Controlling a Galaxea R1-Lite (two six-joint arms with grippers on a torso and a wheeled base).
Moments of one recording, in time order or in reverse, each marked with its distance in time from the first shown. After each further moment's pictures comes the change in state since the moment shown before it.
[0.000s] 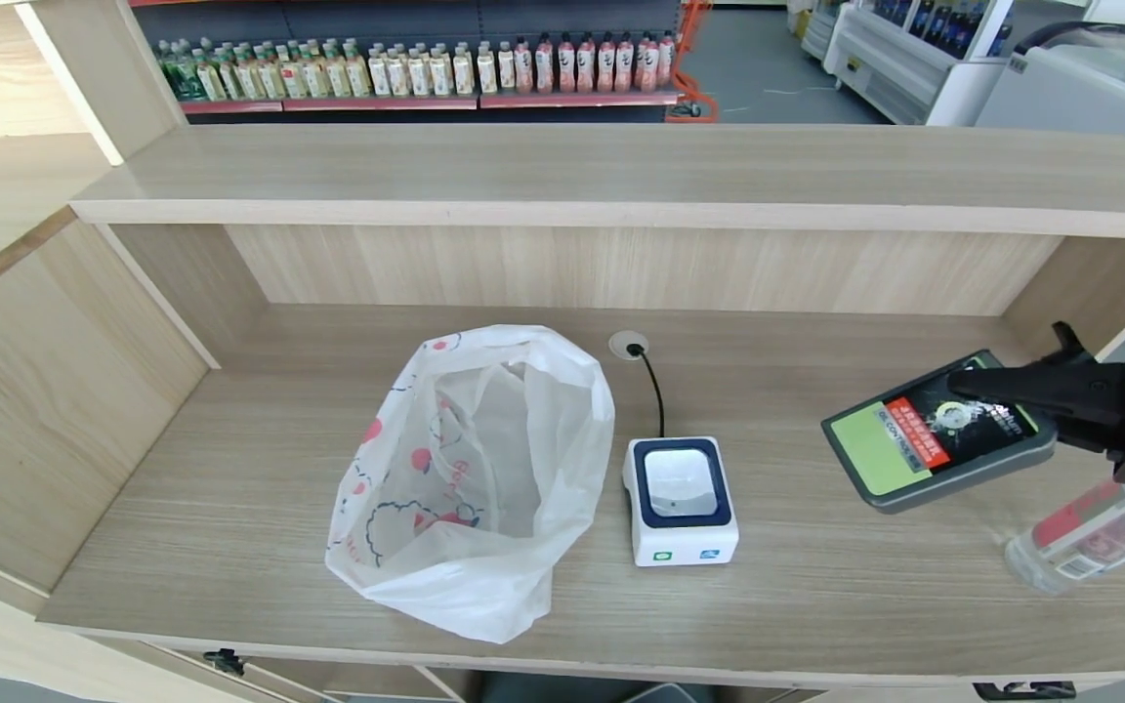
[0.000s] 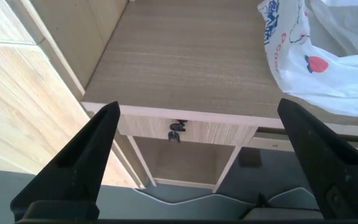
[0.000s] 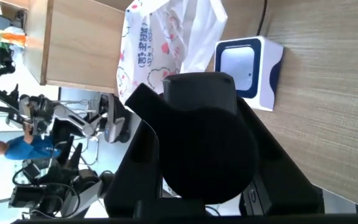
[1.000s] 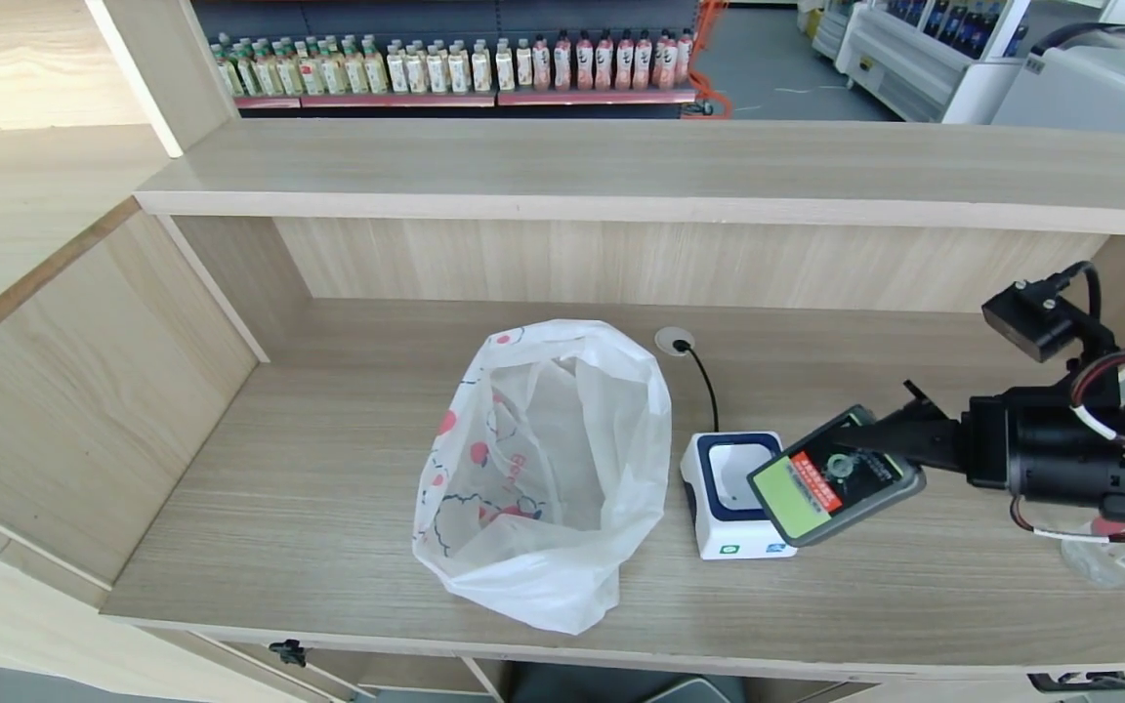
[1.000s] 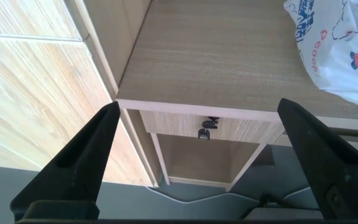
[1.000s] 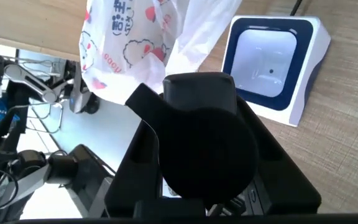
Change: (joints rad) left arm 0.000 0.000 0.000 0.000 0.000 0.007; right arm 0.128 0.193 0.063 -0.138 -0.099 -0.187
